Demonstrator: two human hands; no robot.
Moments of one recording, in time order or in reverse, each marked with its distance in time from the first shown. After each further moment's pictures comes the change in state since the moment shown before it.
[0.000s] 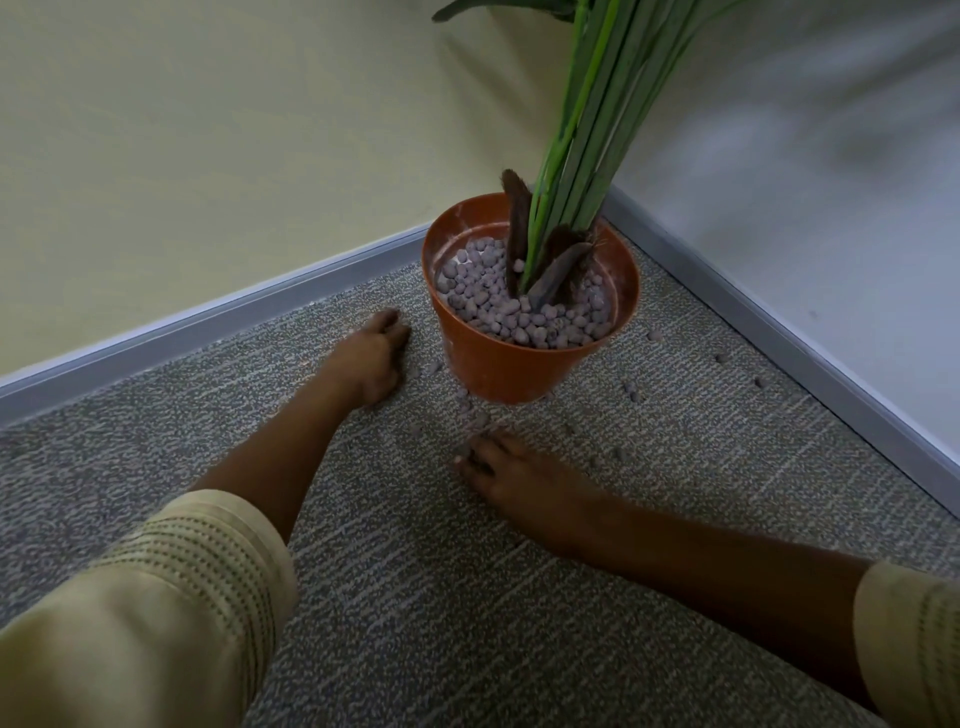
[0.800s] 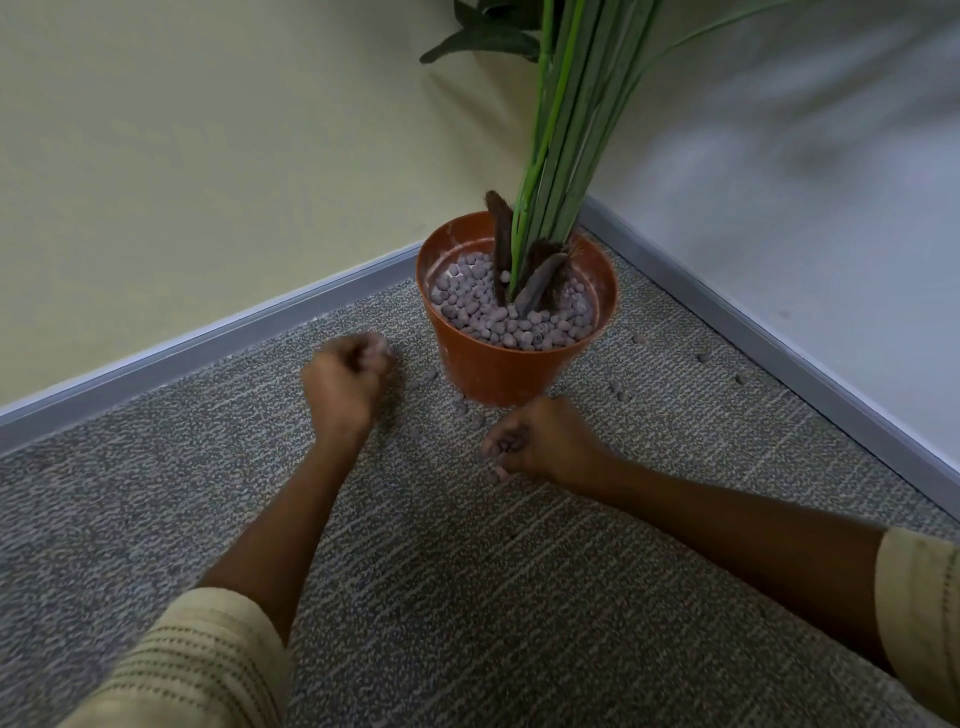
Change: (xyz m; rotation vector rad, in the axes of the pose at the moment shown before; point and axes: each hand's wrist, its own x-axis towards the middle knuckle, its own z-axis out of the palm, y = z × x) left_hand -0.053 0.031 -0.005 -0.857 0.682 -0.301; right_hand -0.012 0.024 -0.029 0.879 0.335 0.308
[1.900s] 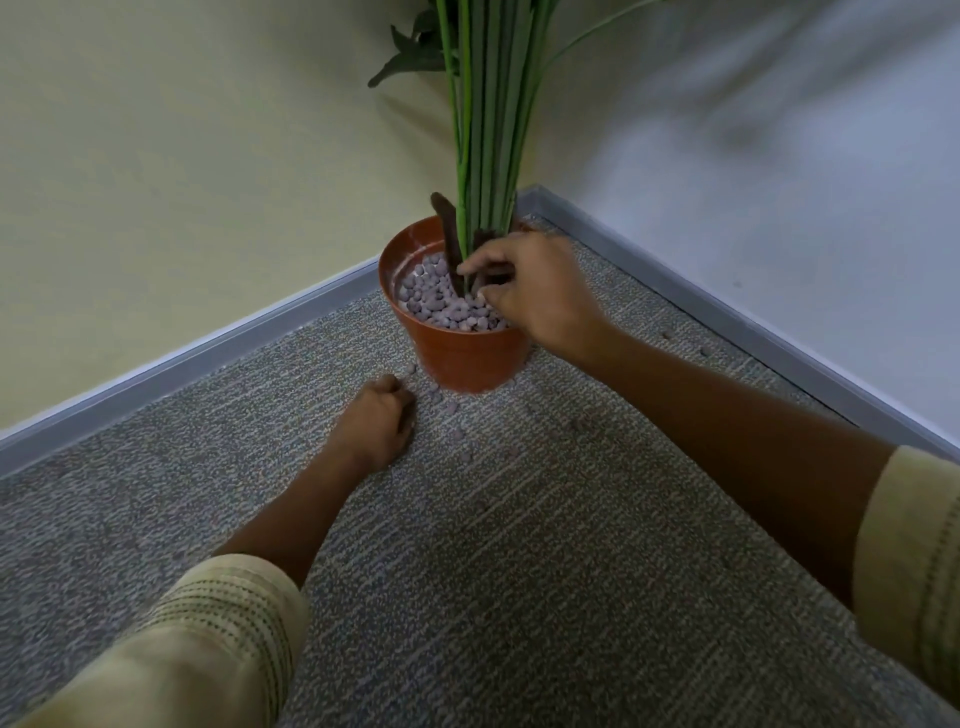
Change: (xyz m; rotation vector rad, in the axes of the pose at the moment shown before) left_hand -0.036 -0.009 0.012 0.866 -0.662 0.487; right_hand 0.000 -0.066 -0.091 -0.118 0.491 -0.167
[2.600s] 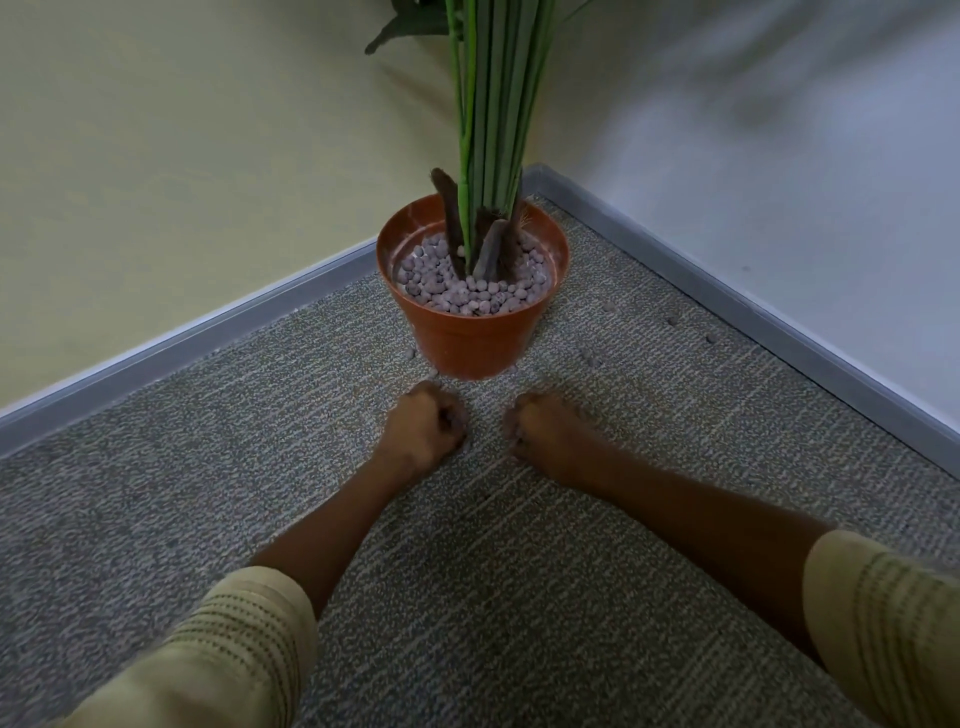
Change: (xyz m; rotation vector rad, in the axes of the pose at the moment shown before) left_hand -0.008 0.052 0.011 -0.402 0.022 -0.121; right_hand -0.085 0.079 0.077 -0.381 -0.589 0.085
